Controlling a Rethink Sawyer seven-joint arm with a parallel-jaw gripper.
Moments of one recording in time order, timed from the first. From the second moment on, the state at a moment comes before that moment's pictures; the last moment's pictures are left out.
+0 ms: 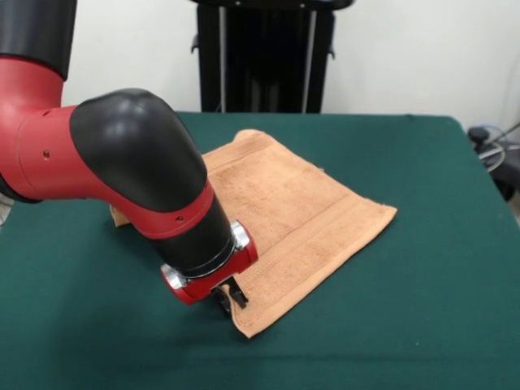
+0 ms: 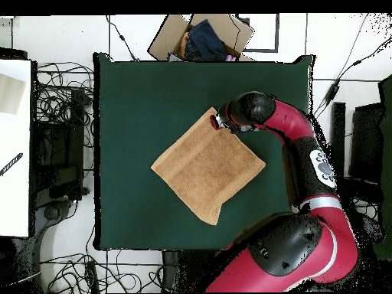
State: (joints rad) arm -0.66 -0.16 0.54 1.09 -0.30 0.95 0.95
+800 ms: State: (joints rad) arm -0.61 -0.15 0.48 1.06 -0.25 0.96 0.95
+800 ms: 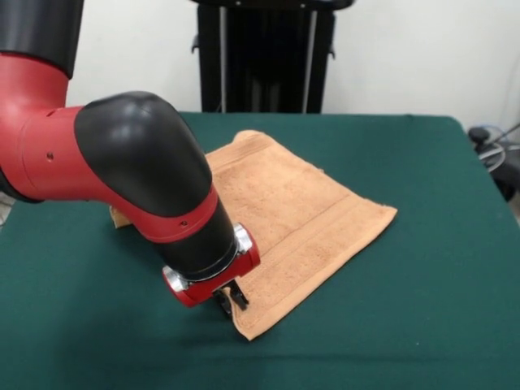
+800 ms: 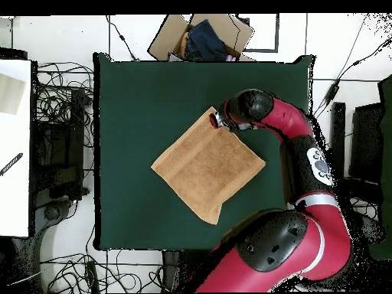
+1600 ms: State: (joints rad) arm -0.57 -0.13 0.42 0.98 -0.20 1.03 0.95
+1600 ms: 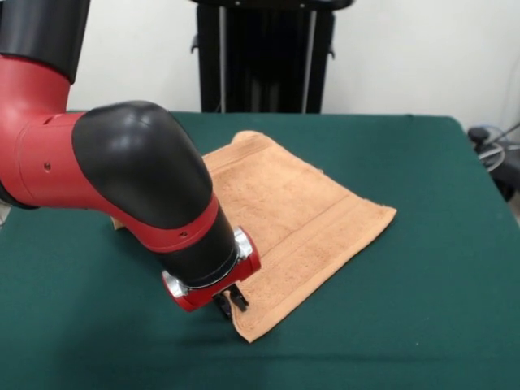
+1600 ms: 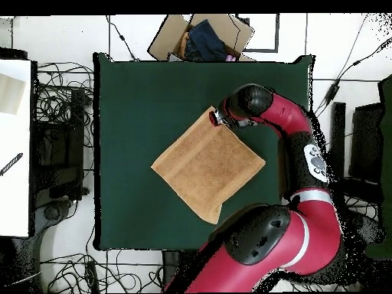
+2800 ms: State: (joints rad) arm -0.46 -0.02 0.35 0.70 -0.18 1.28 1.04
